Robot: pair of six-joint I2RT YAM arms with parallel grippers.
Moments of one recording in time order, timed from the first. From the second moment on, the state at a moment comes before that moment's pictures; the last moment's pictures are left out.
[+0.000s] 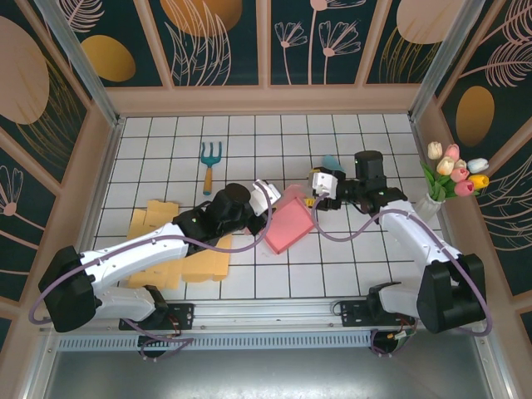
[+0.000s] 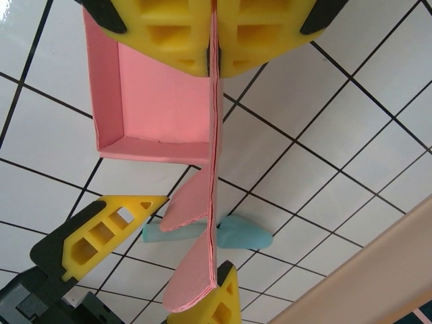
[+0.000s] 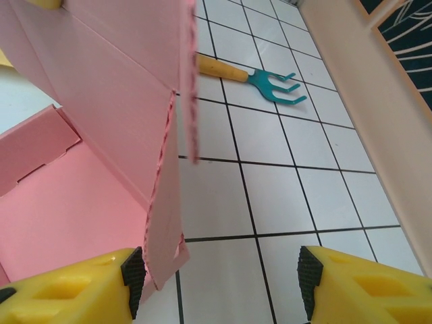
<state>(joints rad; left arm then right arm) -0.95 1.28 0.88 -0.10 -0.06 0.11 0.26 1.24 0.82 -0.26 -0.77 -1.09</state>
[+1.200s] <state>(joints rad) -0.95 1.26 0.85 -0.08 -0.06 0.11 0.37 1.37 1.01 -0.50 -0.79 -1.24</state>
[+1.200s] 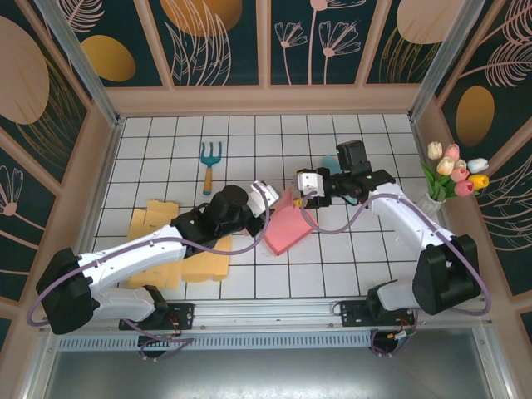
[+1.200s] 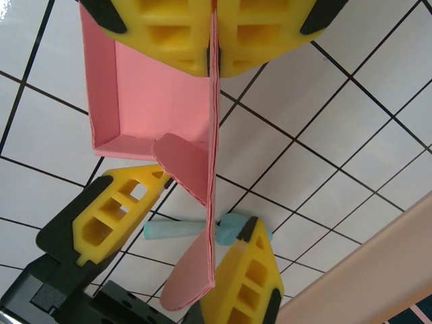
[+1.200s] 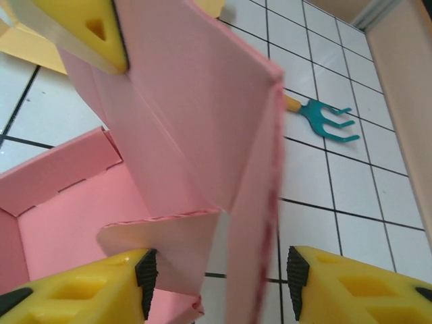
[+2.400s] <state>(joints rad) -1.00 1.14 0.78 -0.01 -0.21 0.06 0.38 1.40 1.01 -0.53 -0.91 -1.33</state>
